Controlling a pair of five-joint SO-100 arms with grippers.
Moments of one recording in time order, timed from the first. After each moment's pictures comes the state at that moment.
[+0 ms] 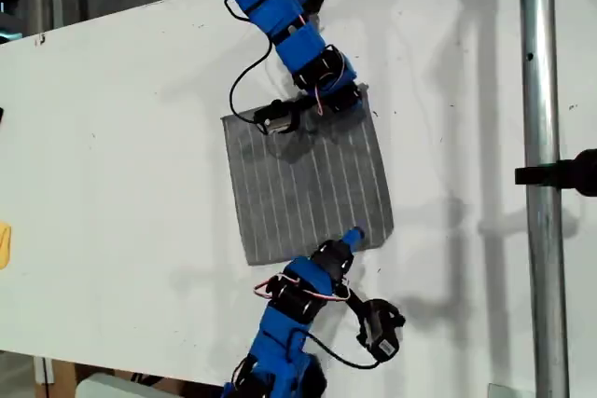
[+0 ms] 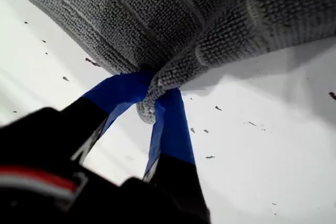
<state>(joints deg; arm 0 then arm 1) 18.5 75.8 70.3 78.5 -83.8 -26.7 87.5 117.1 57.9 88.9</state>
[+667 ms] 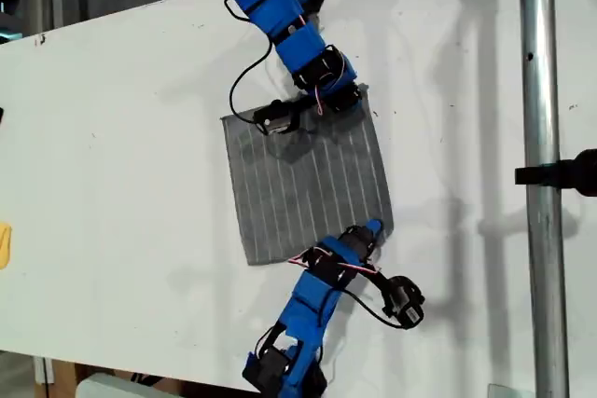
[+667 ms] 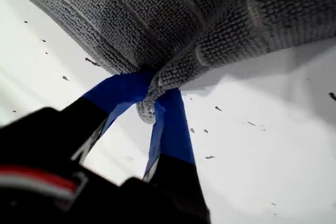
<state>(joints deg) 20.4 54.9 62.5 73.6 -84.5 -26.7 87.5 117.1 57.8 88.9</state>
